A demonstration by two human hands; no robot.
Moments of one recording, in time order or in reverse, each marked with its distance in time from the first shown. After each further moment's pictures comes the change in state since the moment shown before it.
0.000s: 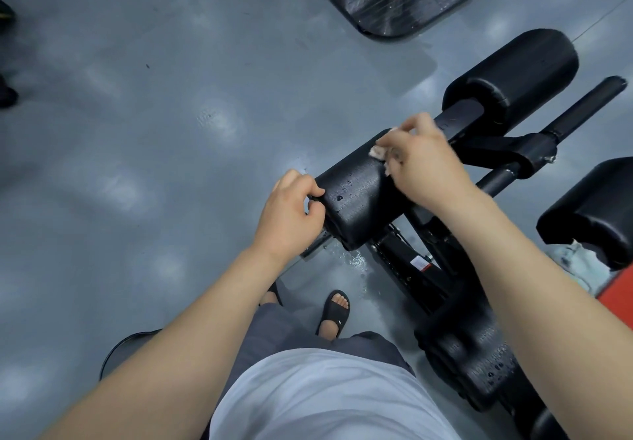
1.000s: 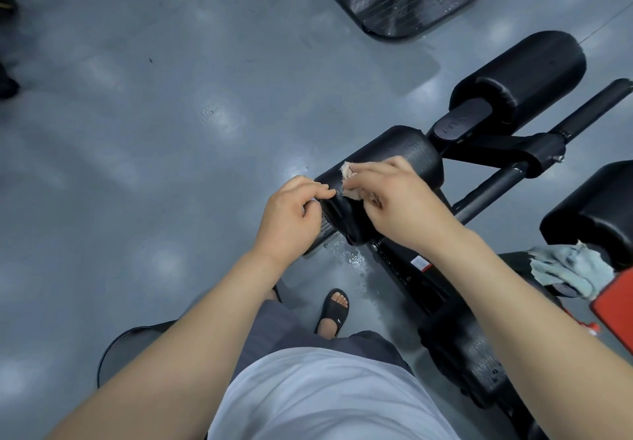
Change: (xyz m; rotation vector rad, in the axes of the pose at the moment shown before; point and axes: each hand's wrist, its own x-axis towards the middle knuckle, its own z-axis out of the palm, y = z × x) left_hand -0.016 -0.009 -0.004 -0.152 0.087 0.032; right_hand -0.045 -0.034 0.025 0.100 -0.122 -0.264
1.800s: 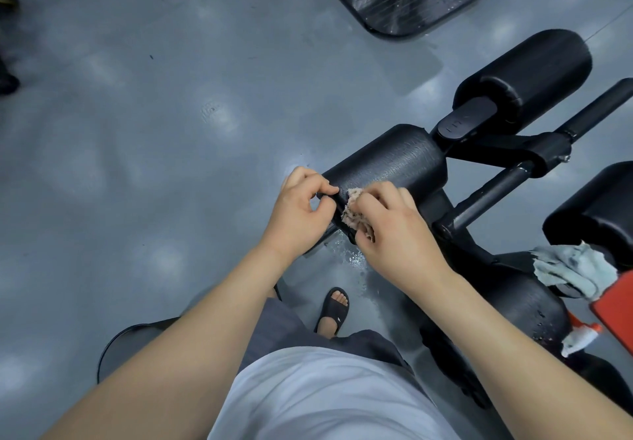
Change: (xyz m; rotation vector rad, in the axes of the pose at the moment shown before) left_hand 0.005 0.002 0.007 -0.083 -0.056 -0.082; right_hand -0.040 -0.038 0.014 -0.025 0.042 0.137
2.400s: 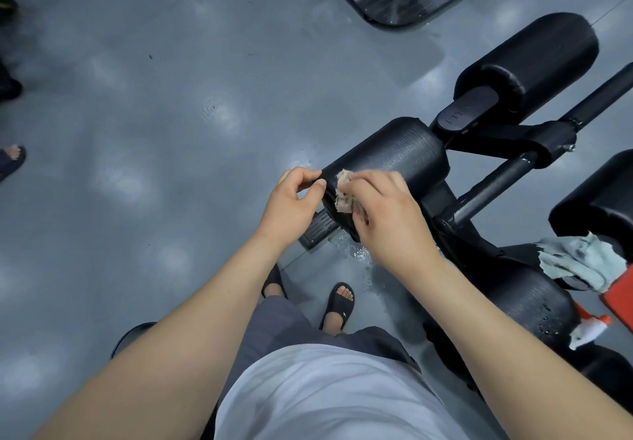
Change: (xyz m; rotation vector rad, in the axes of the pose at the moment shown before) left_hand 0.015 -0.013 -0.003 -0.048 -0.028 -0.253; right_hand 0.017 0.005 0.010 0.053 0.127 -0.081
